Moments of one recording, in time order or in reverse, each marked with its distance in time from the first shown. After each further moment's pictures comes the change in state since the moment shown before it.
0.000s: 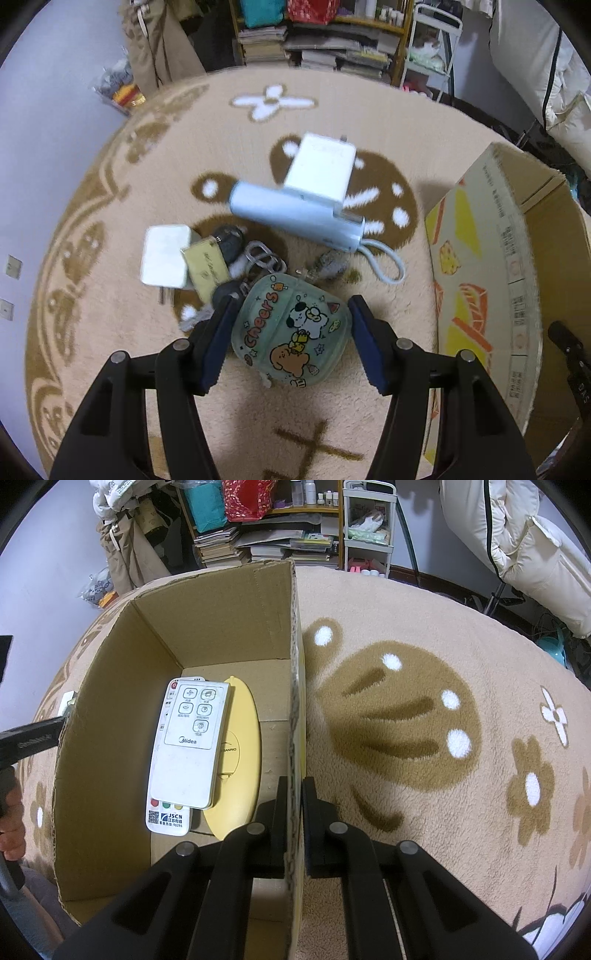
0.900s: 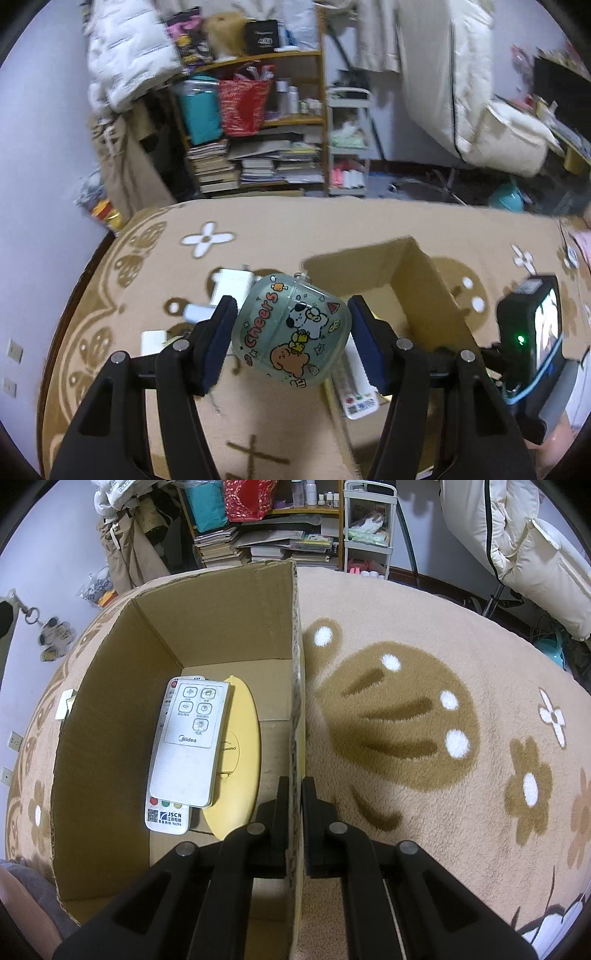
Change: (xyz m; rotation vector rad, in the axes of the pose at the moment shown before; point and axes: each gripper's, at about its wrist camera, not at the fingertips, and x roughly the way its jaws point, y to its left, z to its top) left arm -0.136 -0.093 -0.002 0.209 -0.353 -0.105; right arm 0.001 -0.001 0.000 -0.003 0.000 -0.002
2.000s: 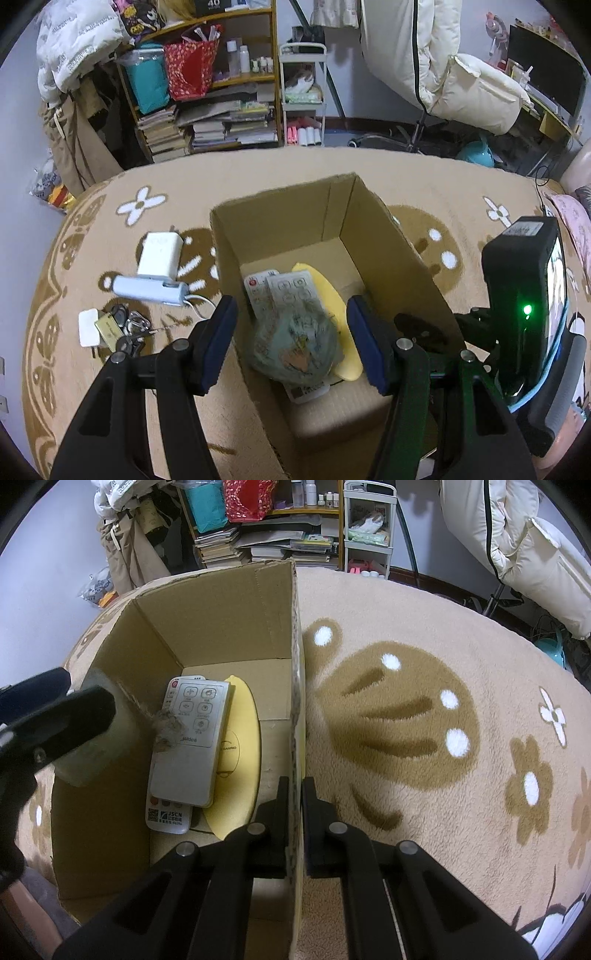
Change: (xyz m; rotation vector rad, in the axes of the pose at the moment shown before) left arm 0.041 -0.044 -0.022 0.051 0.134 -0.127; right arm 0.000 -0.001 0.000 -0.001 -0.001 0.000
